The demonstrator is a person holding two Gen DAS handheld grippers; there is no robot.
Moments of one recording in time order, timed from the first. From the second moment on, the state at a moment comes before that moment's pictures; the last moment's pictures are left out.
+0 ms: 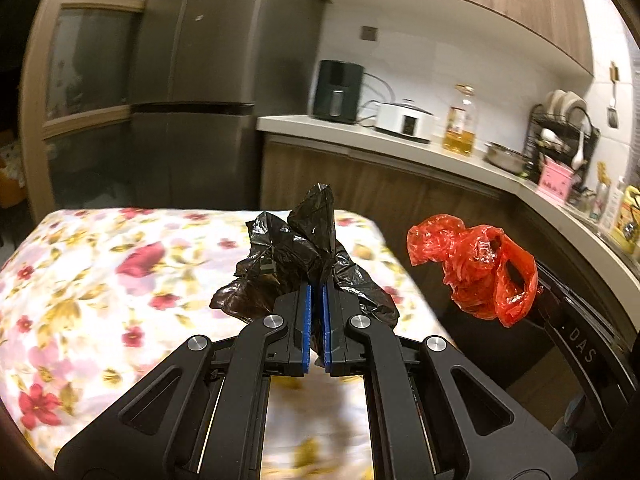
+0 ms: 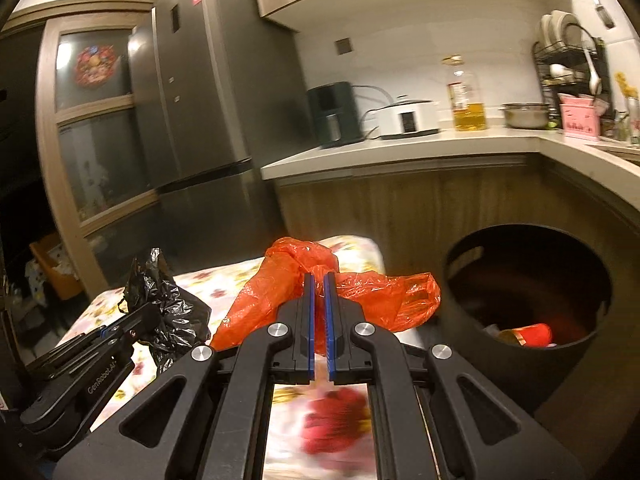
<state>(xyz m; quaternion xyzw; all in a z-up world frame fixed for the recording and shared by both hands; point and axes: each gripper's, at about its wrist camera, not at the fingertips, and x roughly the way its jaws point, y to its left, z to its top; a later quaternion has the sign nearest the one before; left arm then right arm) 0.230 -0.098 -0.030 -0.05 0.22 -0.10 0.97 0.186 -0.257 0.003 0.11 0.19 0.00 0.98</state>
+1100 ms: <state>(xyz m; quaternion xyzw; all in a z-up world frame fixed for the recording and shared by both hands) 0.276 -0.305 -0.020 0.00 0.19 -0.29 0.94 0.184 -0.414 0.011 0.14 0.14 -0.17 0.96</state>
